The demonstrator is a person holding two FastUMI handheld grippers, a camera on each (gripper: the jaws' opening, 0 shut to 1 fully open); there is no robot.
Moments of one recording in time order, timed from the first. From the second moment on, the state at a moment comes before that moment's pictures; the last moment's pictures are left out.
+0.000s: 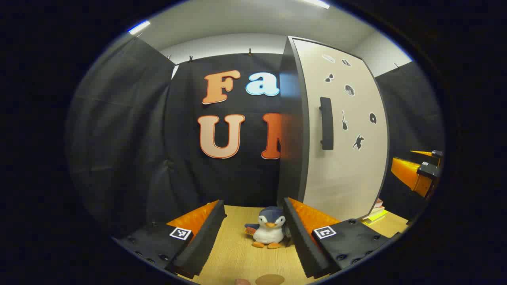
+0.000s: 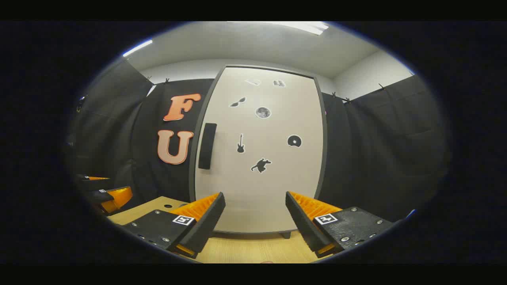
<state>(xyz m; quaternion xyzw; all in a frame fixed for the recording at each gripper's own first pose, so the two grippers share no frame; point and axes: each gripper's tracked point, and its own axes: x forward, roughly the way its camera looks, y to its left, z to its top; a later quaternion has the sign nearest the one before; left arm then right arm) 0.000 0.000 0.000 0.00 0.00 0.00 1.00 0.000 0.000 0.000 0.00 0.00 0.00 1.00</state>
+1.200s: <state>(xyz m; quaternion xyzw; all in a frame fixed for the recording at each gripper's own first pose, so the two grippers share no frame) 0.006 -0.017 0.023 0.01 -0.01 -0.04 1.00 0.023 0.056 0.007 -0.02 0.00 0.05 1.00</state>
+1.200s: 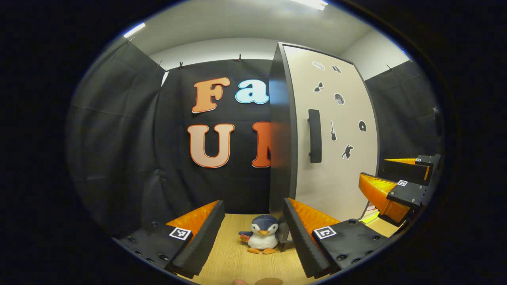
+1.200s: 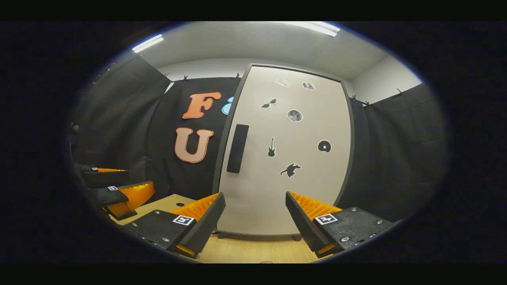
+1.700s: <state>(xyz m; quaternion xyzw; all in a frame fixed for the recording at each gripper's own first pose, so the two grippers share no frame) 0.011 0.017 0.013 0.01 0.00 -0.01 1.00 0.104 0.096 0.032 0.03 0.00 0.08 1.00</state>
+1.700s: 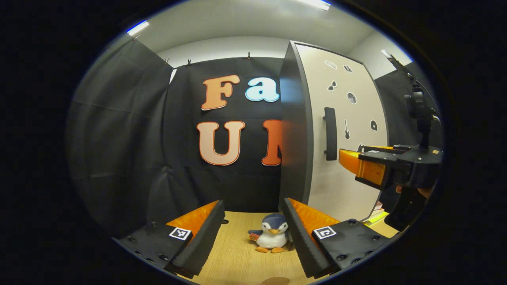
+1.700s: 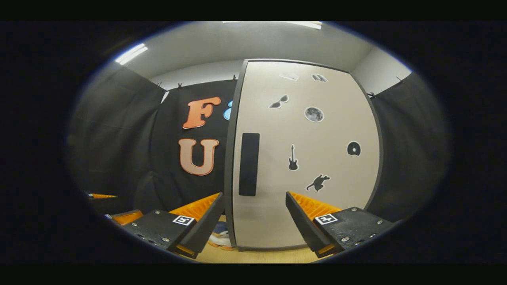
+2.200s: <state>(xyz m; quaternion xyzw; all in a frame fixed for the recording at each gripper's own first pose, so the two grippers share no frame) 0.019 0.049 0.001 0.01 0.01 0.02 1.00 0.168 0.111 0.035 0.03 0.01 0.06 1.00</state>
